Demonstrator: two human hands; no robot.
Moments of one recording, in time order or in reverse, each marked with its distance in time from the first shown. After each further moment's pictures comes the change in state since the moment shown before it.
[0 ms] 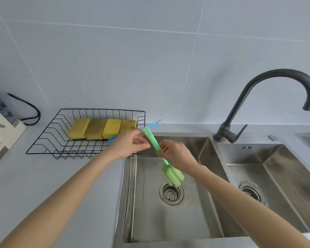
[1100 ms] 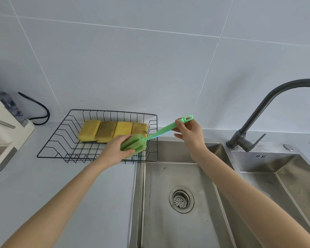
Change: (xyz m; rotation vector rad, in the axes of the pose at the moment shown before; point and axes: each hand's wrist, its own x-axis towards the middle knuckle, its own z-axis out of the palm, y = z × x) left_hand 0.005 -0.076 -0.037 0.042 0.165 -0.125; right_hand 0.070 -0.034 -0.012 0.899 0.376 0.313
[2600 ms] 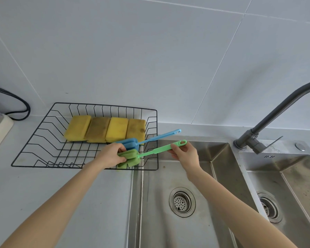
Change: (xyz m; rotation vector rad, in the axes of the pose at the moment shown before) left_hand 0.066 -0.053 0.025 0.262 -0.220 -0.216; right_hand 0.034 0.092 0.007 -0.131 0.073 0.301
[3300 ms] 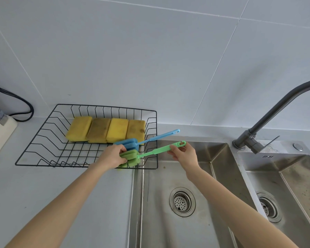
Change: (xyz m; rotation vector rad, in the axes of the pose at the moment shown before) left_hand -0.004 0.002 0.006 0.036 0.002 -0.013; right_hand -0.005 -0.001 -0.002 -0.026 -0.033 0.006
